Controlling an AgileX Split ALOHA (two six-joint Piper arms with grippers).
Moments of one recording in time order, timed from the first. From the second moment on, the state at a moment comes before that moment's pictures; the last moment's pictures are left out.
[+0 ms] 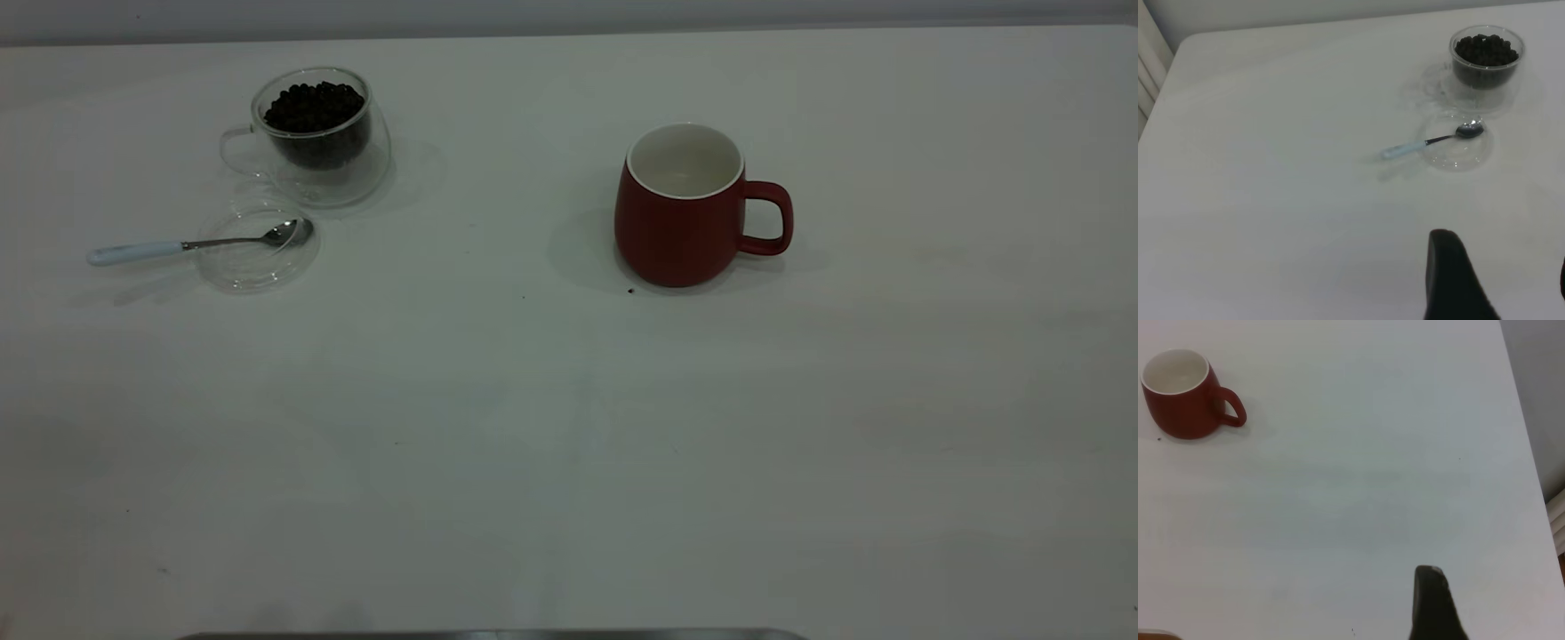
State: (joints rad) left arm 0.06 -0.01 0.01 -0.06 0.41 0.14; right arm -0.01 -0.02 -0.47 0.01 1.13 -0.06
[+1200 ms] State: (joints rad) left arm 0.06 1.02 -0.63 -0.13 0.19 0.14; right arm -0.01 -0.02 -0.47 0.01 1.13 -0.06
